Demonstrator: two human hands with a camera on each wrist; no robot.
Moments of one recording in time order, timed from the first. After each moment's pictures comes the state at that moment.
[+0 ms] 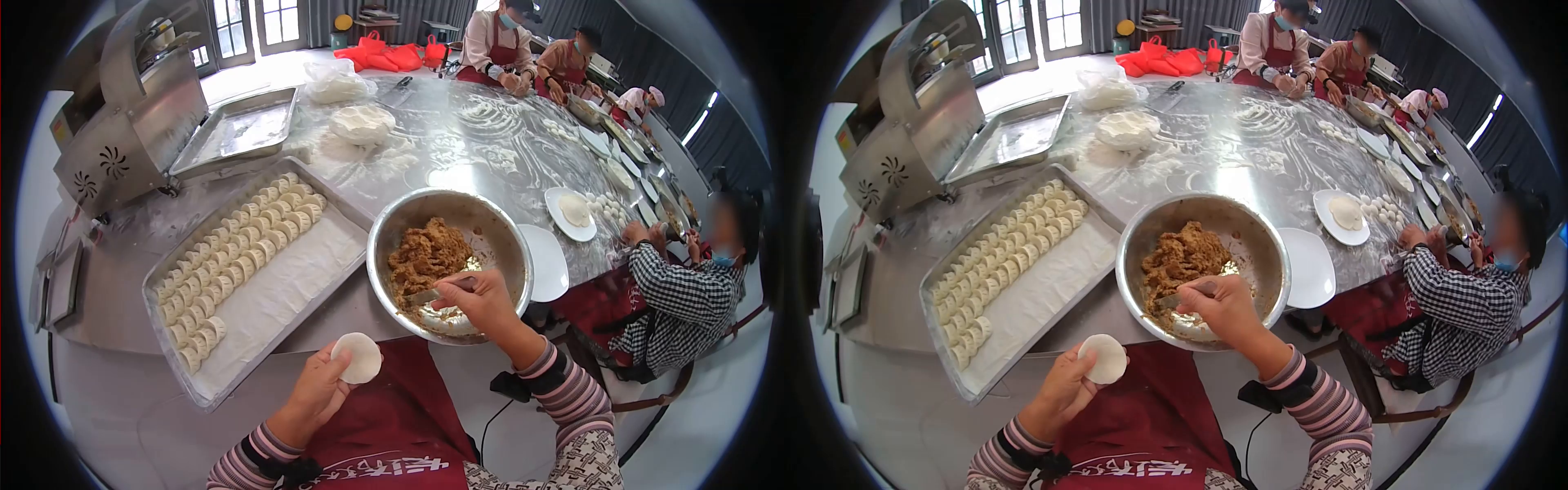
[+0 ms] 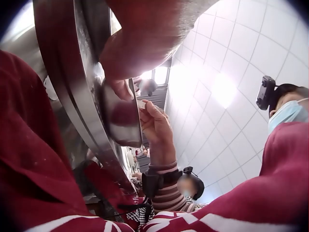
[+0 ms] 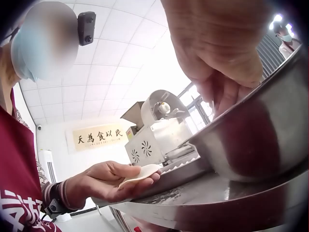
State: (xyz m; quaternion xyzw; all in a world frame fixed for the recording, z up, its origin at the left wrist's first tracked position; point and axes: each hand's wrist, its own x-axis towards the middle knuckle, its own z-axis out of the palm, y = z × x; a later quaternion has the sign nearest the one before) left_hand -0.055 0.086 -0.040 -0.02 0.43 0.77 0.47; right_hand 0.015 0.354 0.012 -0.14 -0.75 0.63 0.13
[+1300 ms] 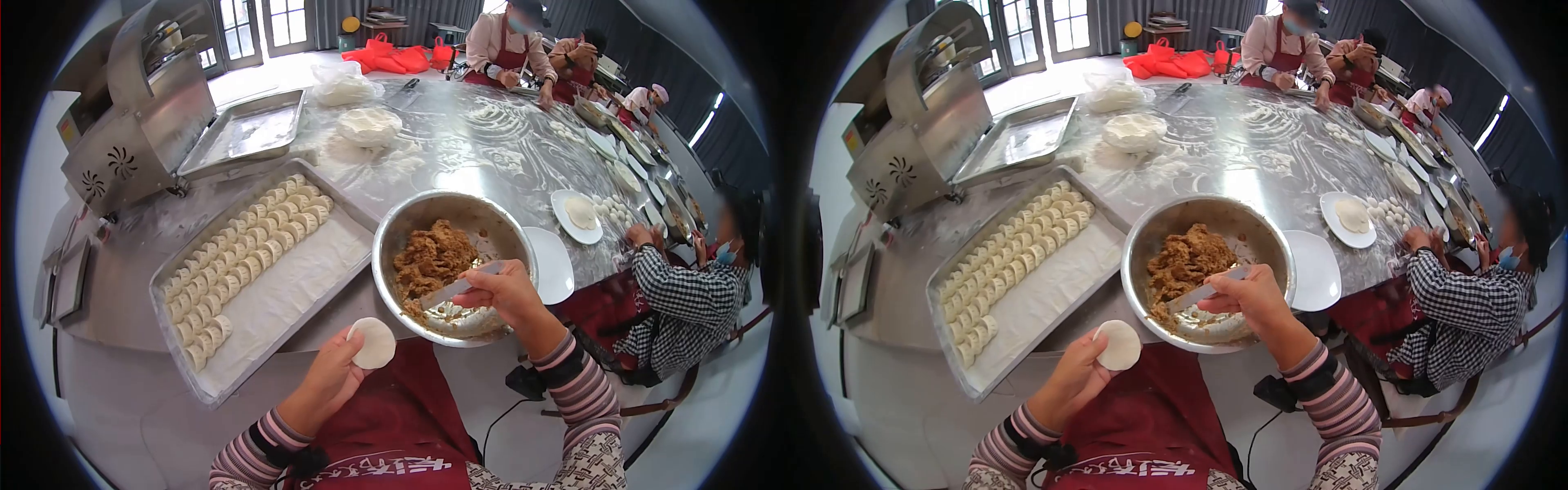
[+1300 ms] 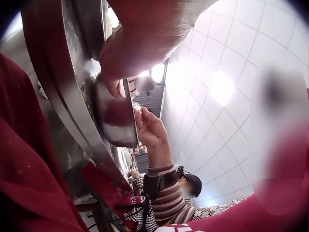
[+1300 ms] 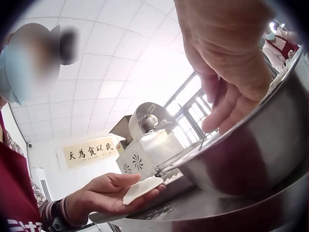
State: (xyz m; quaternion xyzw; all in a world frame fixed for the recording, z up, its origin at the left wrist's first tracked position) left_hand -0.064 0.110 -0.028 0.01 0.40 0.78 0.48; right_hand 0.019 0.384 0.027 -0.25 -0.58 0.77 0.07
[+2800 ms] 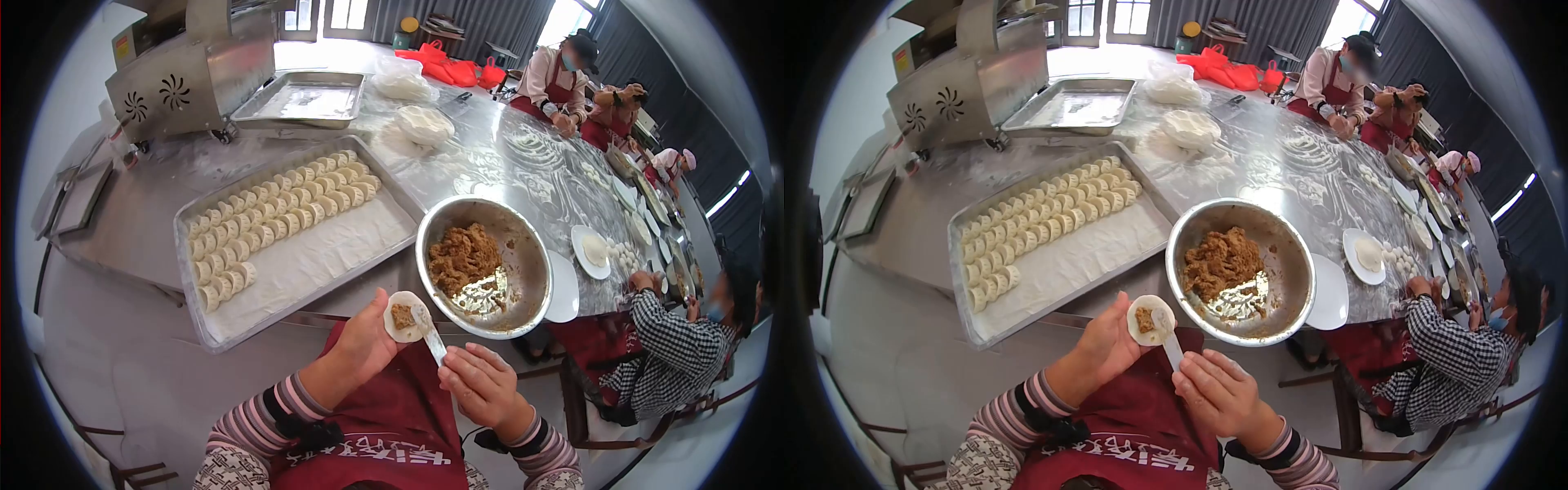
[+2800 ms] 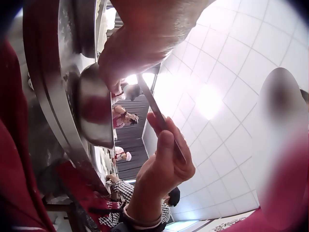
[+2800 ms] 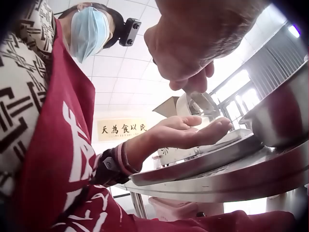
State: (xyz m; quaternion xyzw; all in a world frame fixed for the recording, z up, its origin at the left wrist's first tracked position) left_hand -0.053 0.113 -0.021 -0.01 0.26 0.84 0.48; right_hand 0.091 0.266 0.036 0.26 -0.91 0.09 0.32
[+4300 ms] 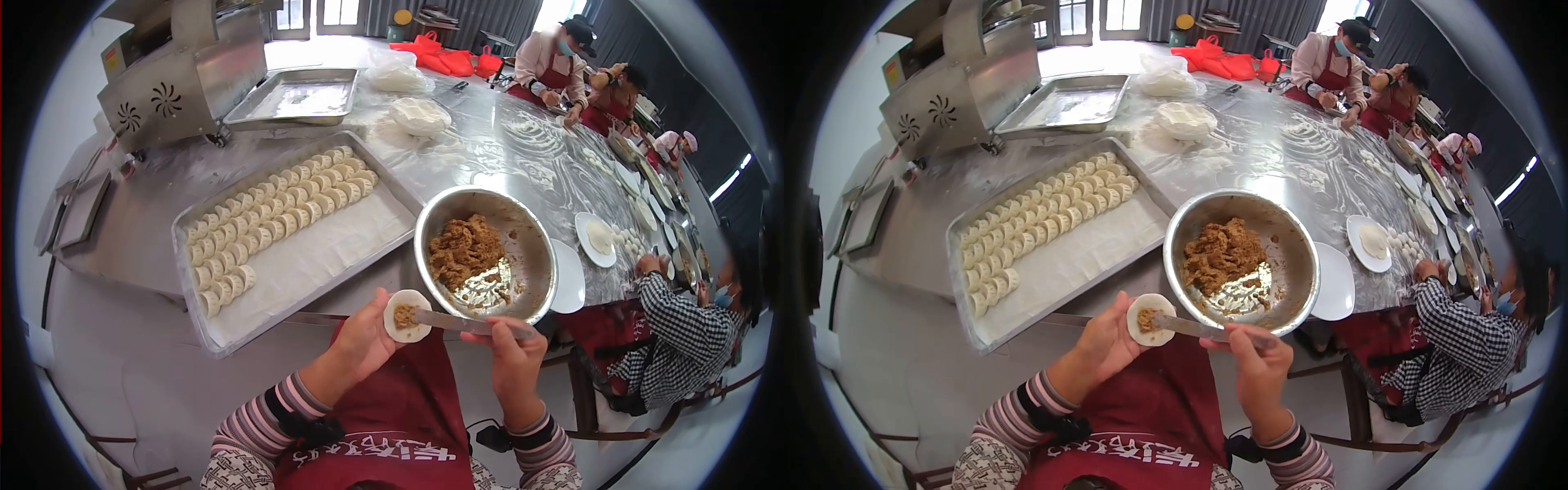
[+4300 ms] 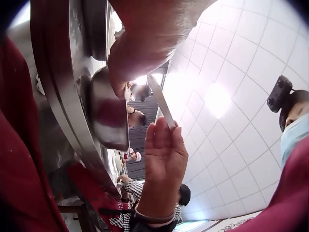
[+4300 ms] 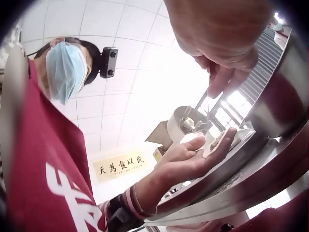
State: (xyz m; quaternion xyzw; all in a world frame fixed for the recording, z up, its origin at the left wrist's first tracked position) left_hand -0.057 0.109 -0.028 0.03 0.29 0.82 0.49; right_hand 0.086 0.275 0.020 -0.12 -0.66 0.68 0.29
